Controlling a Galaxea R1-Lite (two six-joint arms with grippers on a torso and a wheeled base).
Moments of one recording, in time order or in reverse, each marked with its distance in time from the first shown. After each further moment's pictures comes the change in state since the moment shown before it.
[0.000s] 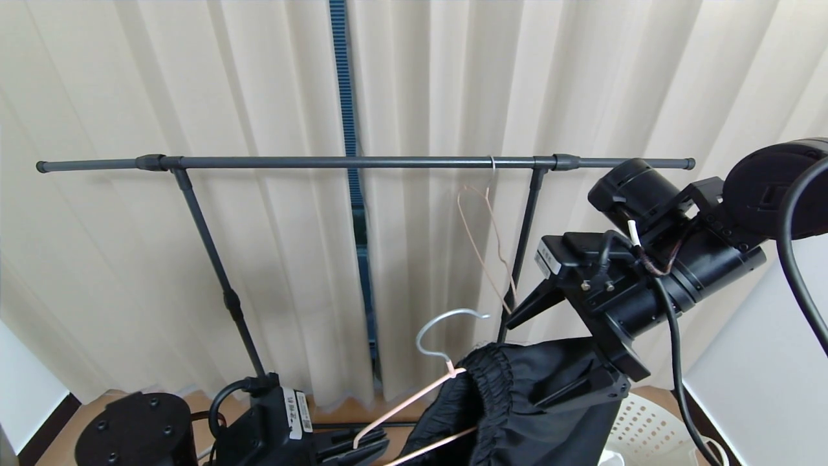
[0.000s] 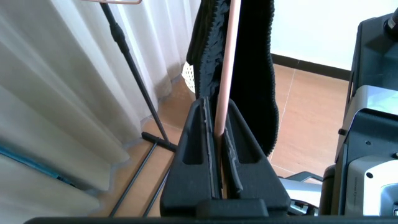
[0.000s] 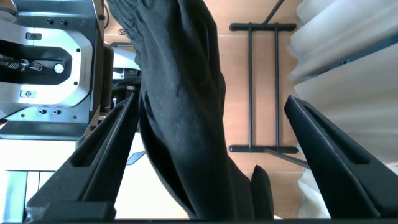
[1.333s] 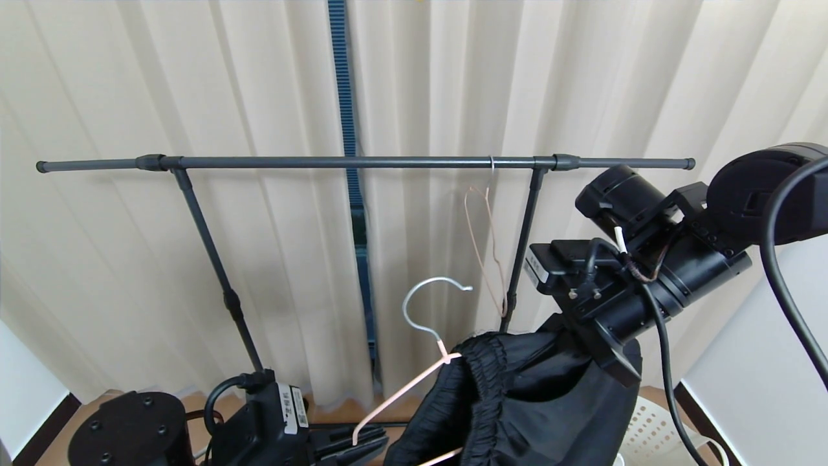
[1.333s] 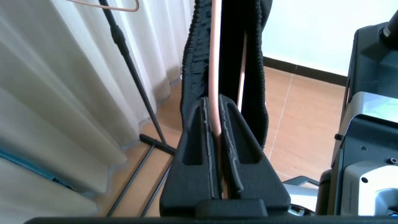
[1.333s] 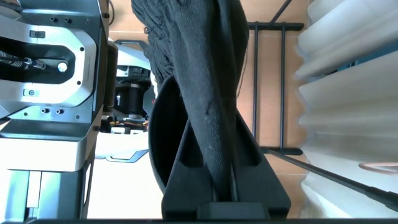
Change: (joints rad) left arm 0.006 -0.010 0.000 -0.002 0.001 -0.023; right arm 0.016 0.014 -0.002 -0.002 -0.003 0.005
